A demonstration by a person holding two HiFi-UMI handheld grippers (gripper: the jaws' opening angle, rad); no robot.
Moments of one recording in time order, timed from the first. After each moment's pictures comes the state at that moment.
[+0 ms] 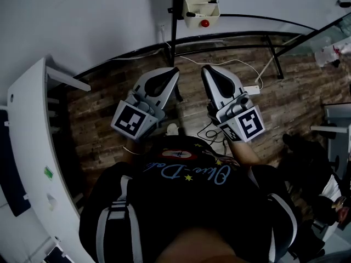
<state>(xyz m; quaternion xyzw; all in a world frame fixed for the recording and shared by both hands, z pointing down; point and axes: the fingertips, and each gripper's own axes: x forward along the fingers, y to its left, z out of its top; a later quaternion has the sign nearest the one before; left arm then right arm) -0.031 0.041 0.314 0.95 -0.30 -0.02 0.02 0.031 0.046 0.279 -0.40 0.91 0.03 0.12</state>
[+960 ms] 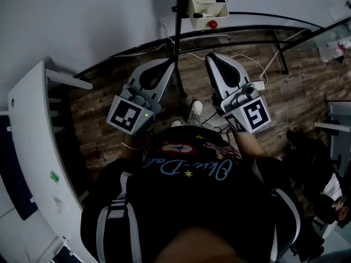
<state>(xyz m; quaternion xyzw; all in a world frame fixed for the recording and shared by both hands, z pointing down) -0.054 -0.013 0.317 0.95 -0.32 -0.02 0.01 0.025 -0.012 0.283 -0.41 0.91 0.04 0.11</state>
